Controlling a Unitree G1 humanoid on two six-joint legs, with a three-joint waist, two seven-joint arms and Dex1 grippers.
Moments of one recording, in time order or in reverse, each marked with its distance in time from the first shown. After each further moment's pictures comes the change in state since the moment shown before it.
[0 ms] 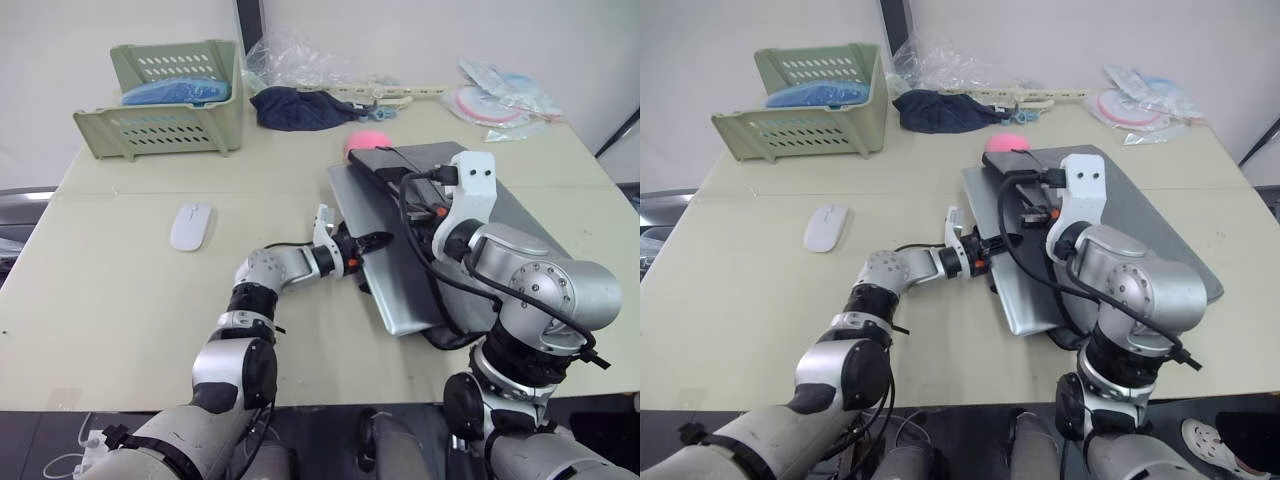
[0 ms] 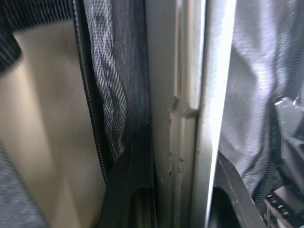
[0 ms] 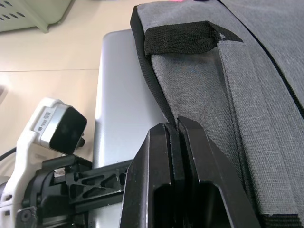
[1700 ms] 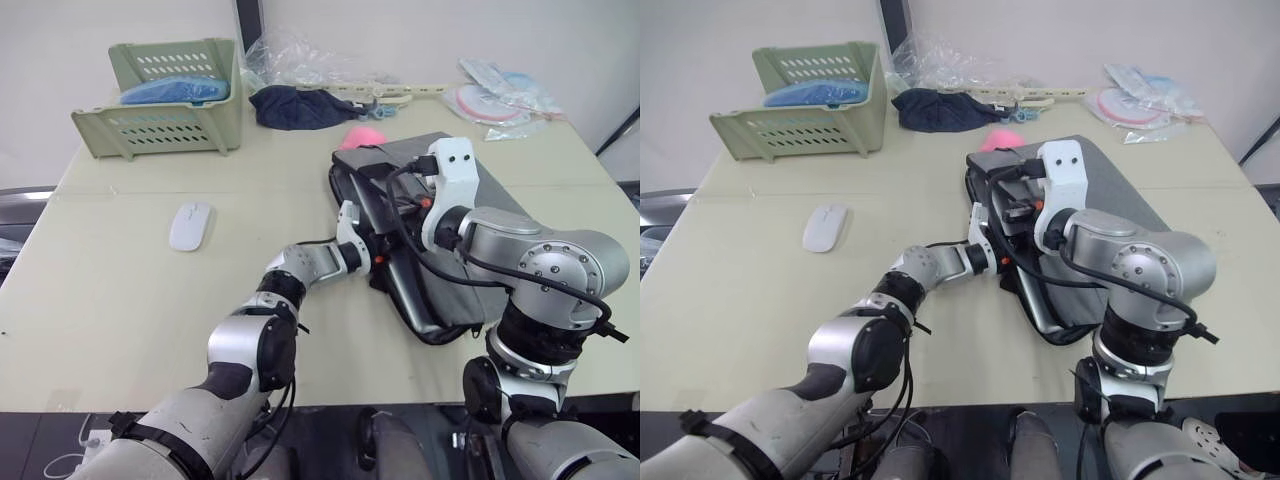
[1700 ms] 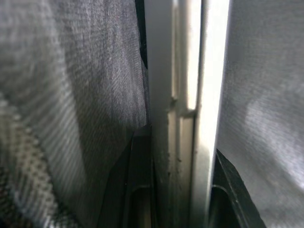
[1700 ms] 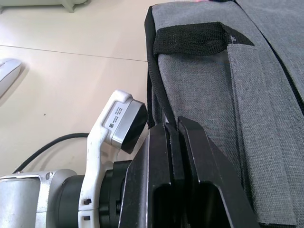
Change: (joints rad) left arm -0.167 -0.075 0.054 0.313 0.088 -0.257 -0.048; right arm -0.051 -0.096 0.047 0.099 0.385 0.000 -0.244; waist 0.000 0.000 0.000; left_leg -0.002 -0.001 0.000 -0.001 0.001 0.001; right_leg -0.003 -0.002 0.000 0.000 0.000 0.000
